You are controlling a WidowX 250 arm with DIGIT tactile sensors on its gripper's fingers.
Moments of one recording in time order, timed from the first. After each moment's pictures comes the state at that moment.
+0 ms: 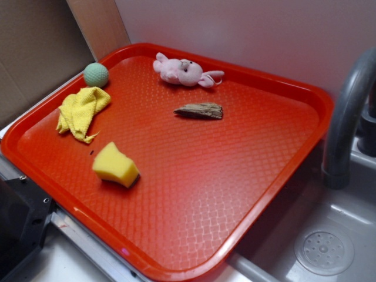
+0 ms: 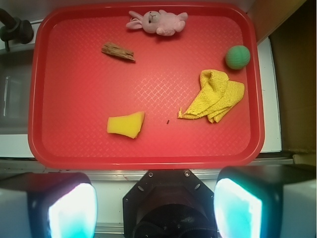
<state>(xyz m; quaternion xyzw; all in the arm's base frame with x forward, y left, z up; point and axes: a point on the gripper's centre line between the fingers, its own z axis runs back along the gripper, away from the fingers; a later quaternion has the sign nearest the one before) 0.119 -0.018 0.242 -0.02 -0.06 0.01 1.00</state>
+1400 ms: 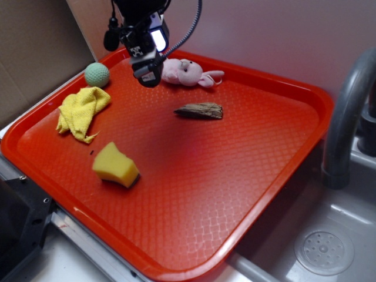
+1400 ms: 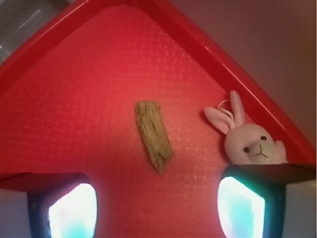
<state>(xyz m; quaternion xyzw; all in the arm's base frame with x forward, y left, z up) 0.276 -0.054 0.109 -0.05 -0.09 -0.41 0.91</state>
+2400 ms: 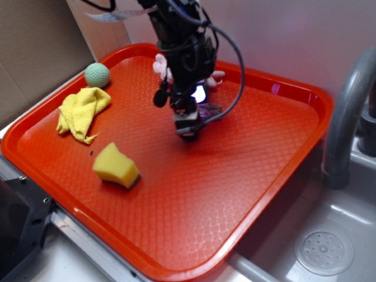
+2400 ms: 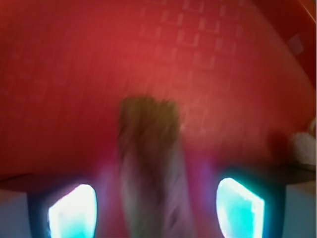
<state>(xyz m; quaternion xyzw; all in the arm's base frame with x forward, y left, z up) 0.298 -0.082 0.014 -0.02 -0.05 -0.46 0.88</state>
